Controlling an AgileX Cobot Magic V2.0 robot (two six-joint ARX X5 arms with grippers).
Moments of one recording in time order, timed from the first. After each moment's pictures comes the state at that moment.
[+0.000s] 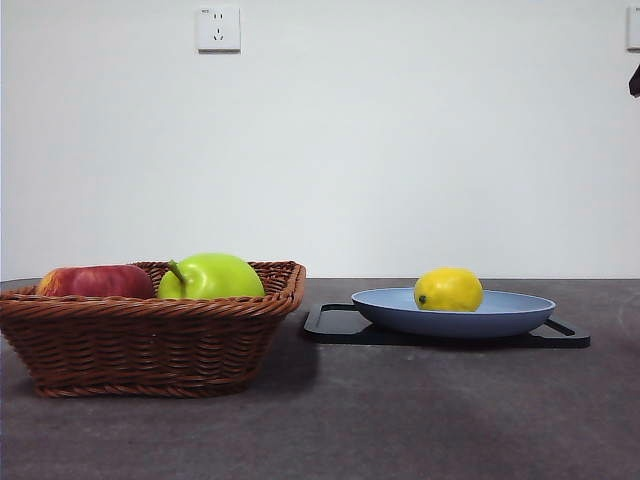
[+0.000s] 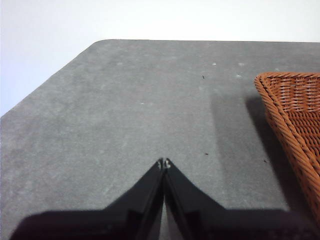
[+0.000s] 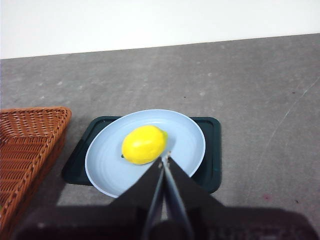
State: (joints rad) left arm 0.00 0.01 0.04 -0.24 -0.15 -0.03; right arm 0.54 0.55 0.47 -0.21 0.34 0.21
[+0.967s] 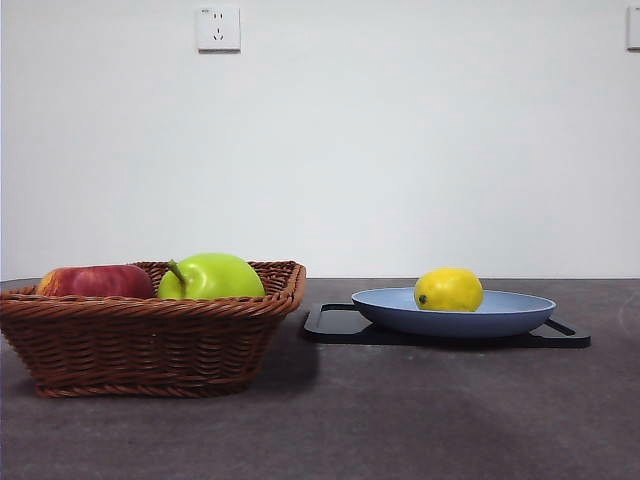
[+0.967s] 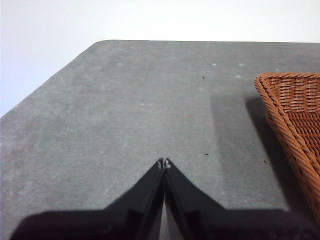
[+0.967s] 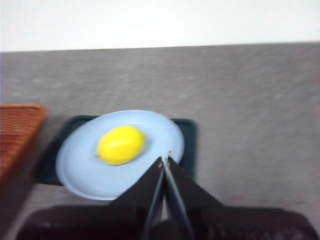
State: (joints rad) left arm 0.00 0.01 0.04 -0.24 -0.15 -0.03; right arm 0.53 0.50 0.47 -0.26 0.43 0.13
